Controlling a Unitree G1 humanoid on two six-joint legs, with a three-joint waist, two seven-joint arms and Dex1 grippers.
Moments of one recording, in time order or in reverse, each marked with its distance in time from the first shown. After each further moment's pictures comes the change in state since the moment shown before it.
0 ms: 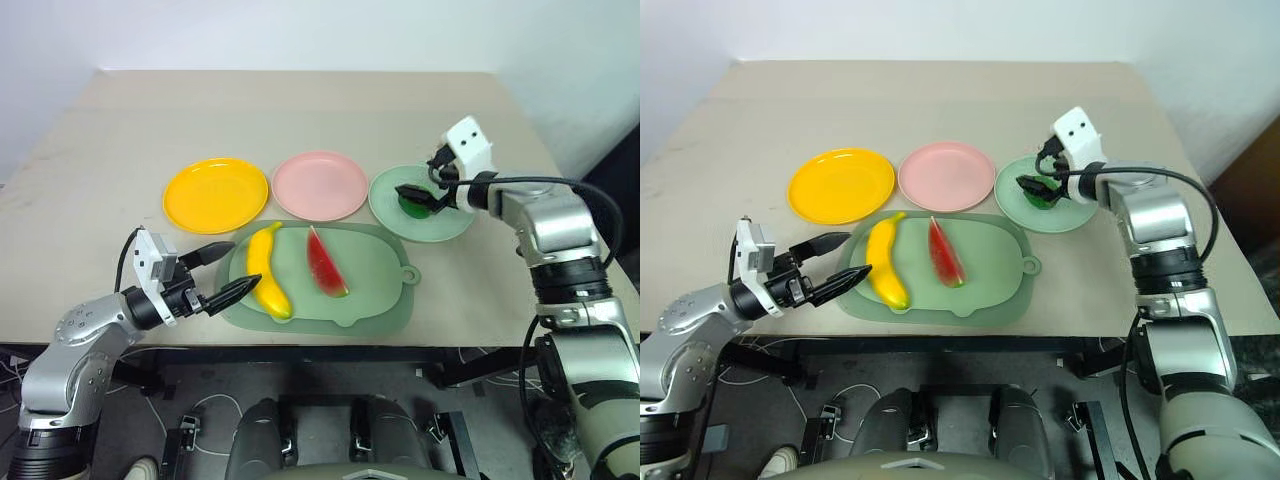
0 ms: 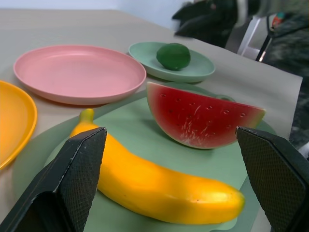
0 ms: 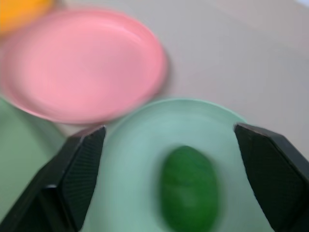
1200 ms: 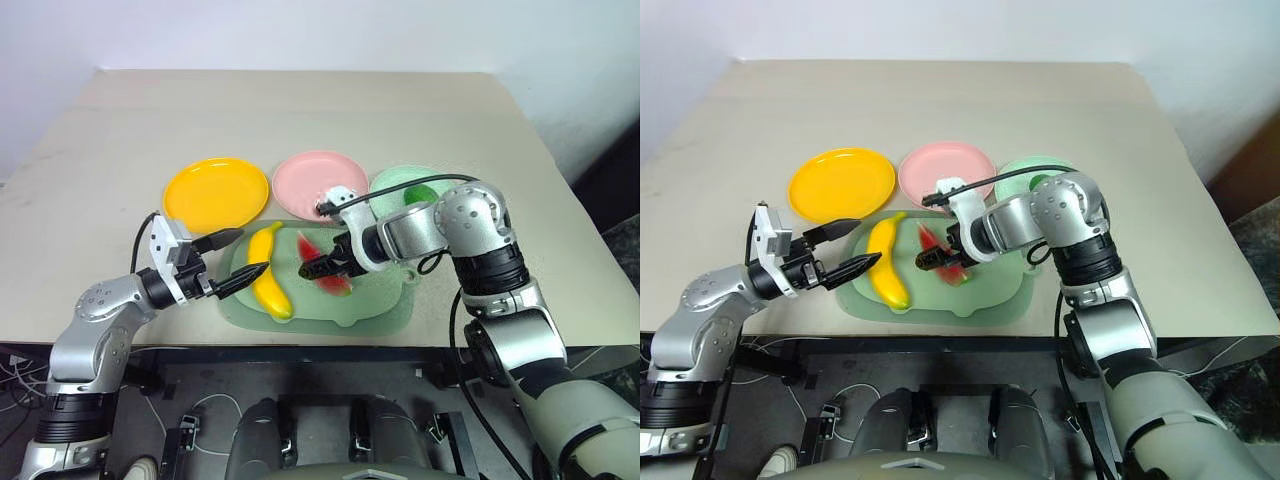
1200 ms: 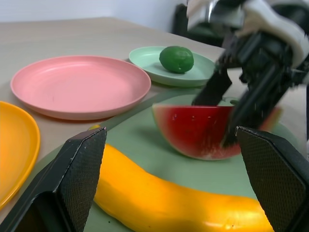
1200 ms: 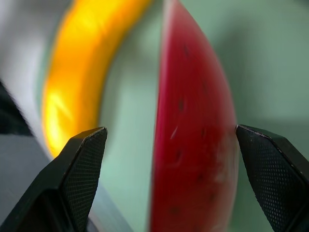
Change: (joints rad) left arm -0.121 -0.035 -0.074 0.137 0.093 -0.093 -0.057; right arm -0.132 0.310 0.199 0.080 0.827 0.639 -0.839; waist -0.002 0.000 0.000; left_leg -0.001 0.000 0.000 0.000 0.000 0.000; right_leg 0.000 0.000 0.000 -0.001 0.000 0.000
